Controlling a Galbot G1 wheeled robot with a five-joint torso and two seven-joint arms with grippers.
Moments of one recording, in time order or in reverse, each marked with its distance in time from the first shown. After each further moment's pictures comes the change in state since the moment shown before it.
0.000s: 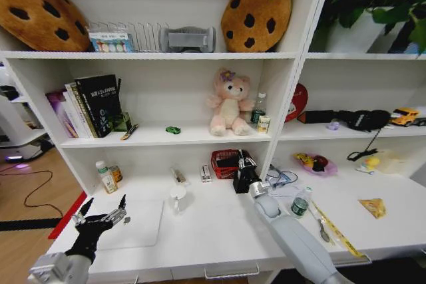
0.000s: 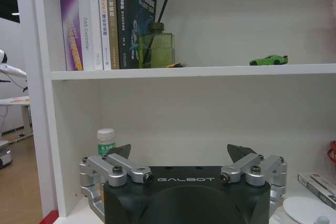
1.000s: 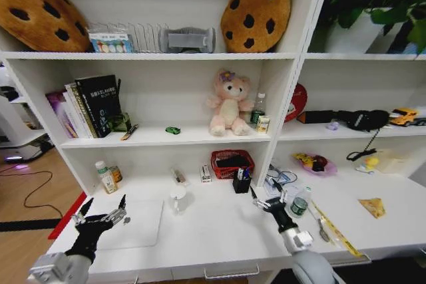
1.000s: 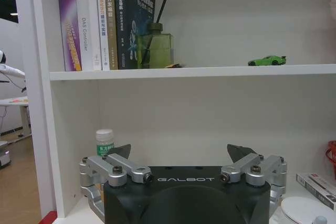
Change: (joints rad) left arm 0.000 0.000 0.000 0.000 0.000 0.000 0.000; right arm -0.889 -0.112 0.462 0.642 -0.122 -0.040 0.060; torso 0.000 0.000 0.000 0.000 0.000
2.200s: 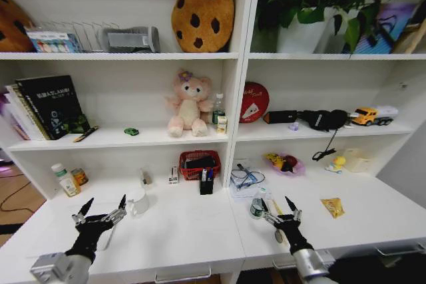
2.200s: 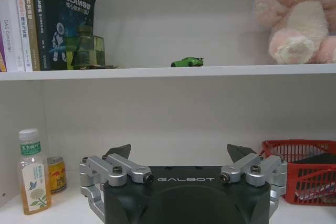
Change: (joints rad) left arm 0.000 0.000 0.000 0.000 0.000 0.000 0.000; right arm 0.041 0.014 -0.068 0.049 0.125 -0.217 0.011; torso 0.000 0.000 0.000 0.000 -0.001
